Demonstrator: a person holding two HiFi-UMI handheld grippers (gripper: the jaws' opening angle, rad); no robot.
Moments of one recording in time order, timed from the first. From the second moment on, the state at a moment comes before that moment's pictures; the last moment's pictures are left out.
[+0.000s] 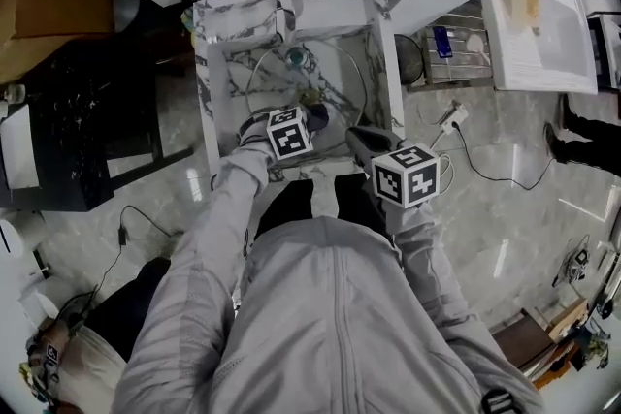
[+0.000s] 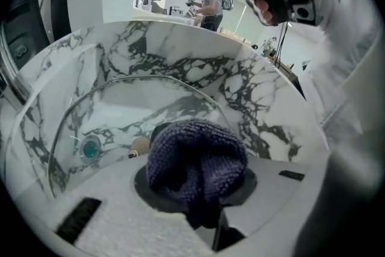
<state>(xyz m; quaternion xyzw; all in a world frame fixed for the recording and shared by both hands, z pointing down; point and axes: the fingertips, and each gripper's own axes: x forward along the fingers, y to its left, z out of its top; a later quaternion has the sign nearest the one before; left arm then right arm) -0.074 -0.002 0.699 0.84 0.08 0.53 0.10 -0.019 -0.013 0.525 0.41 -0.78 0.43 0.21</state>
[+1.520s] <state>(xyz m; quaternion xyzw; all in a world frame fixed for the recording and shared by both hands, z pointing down) -0.135 -0.170 0.644 0.82 -0.24 0.51 0.02 -0.006 -0.065 0.516 0.34 -0.82 0.39 0.24</state>
